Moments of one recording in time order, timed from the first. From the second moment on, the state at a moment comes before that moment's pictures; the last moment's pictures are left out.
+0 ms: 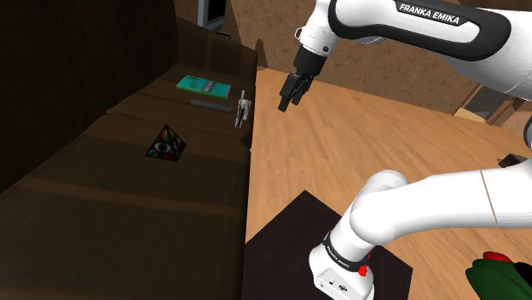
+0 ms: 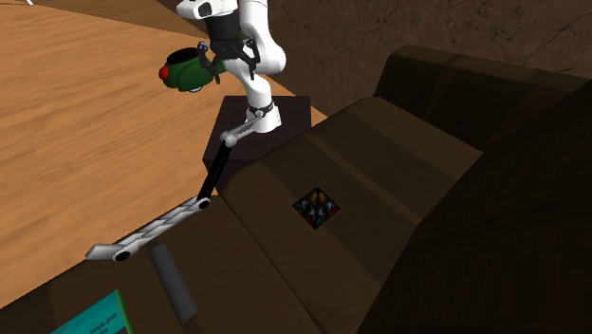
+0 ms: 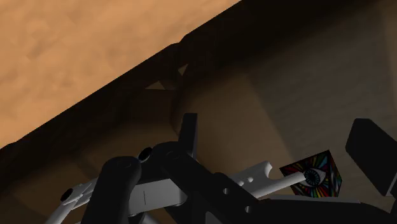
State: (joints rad) arm 0.00 -0.76 -0.02 -2.35 0.04 1.69 -0.17
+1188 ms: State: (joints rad) arm 0.17 -0.38 -0.01 -2.38 0.23 2.31 -0.37
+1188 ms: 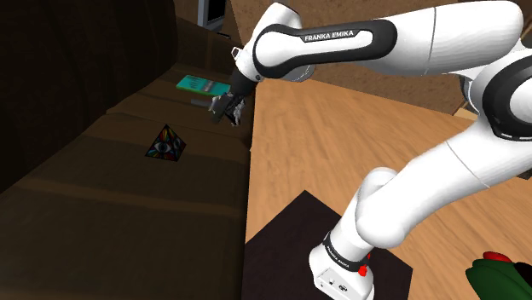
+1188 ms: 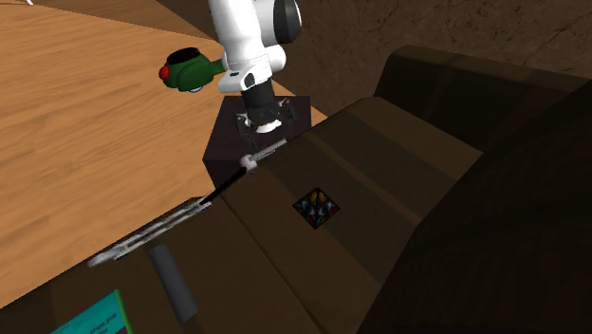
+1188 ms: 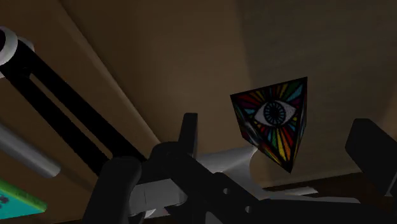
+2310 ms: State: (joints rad) arm 0.31 0.01 0.02 -2.20 0.50 2.67 -0.67
